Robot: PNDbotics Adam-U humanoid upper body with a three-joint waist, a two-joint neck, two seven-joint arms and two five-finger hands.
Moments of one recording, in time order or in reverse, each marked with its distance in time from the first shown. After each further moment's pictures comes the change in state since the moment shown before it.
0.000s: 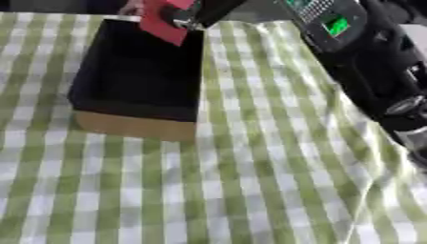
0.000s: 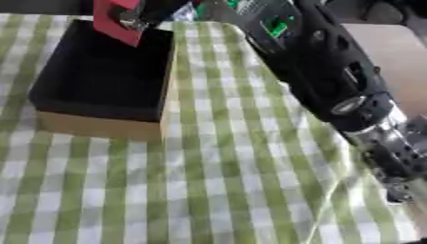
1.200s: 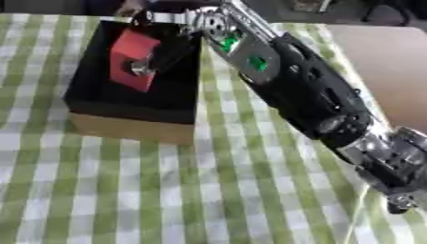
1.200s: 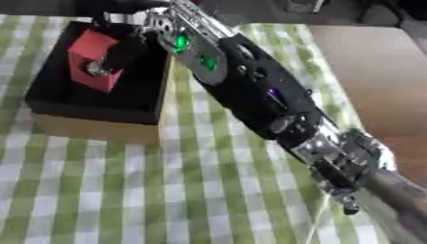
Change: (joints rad) left arm -0.007 -0.001 -0.006 0.000 0.007 0.003 -0.010; right arm 0.002 0.135 0.057 0.187 0.204 -0.201 0.073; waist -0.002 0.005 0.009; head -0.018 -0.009
